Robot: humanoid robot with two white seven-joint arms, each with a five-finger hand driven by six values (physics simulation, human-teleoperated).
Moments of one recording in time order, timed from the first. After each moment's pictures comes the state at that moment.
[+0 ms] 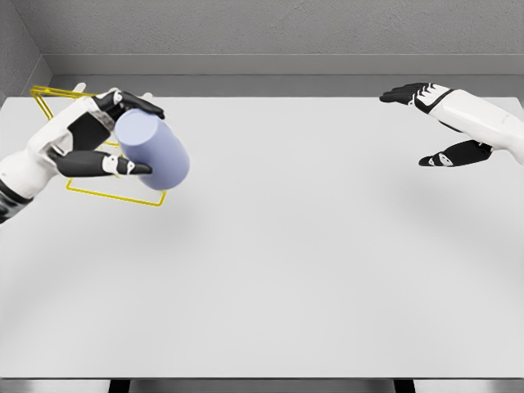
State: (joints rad) left arm -0.39 0.92 -0.58 -1.68 0.86 -0.41 -0.35; right arm -0.45 -0.82 0.29 -1.48 0.10 -0.61 0.46
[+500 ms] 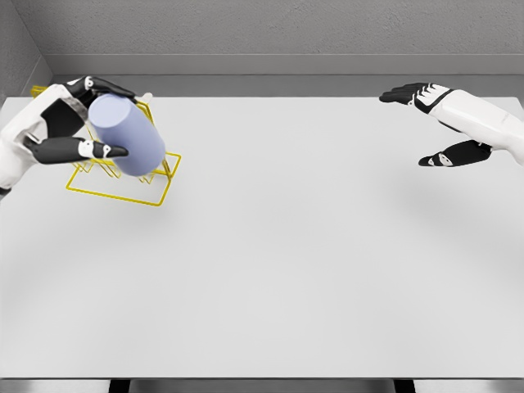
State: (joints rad) left arm -0.39 0.94 -0.55 -1.61 0.89 -0.41 -0.35; right arm -0.45 -0.82 0.29 -1.48 0.10 -0.61 0.46
